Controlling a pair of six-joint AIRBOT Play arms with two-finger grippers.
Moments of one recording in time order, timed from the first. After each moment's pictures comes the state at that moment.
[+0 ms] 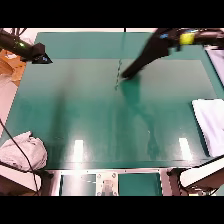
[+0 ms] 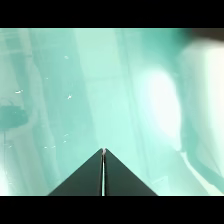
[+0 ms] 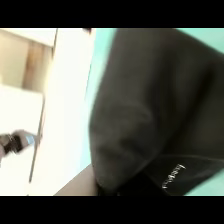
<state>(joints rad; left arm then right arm) 0.16 -1.72 2.03 1.01 -1.56 -1.35 -0.25 -1.75 2.01 -0.45 1.35 1.52</state>
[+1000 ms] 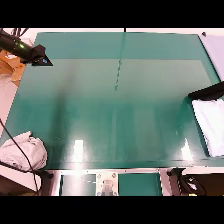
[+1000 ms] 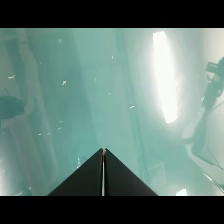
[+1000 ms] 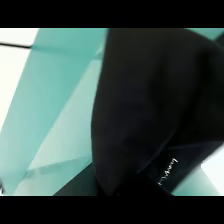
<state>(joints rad) 0.16 -1.72 2.03 1.01 -1.61 -1.36 -1.03 -1.61 1.93 -0.73 1.55 1.68</state>
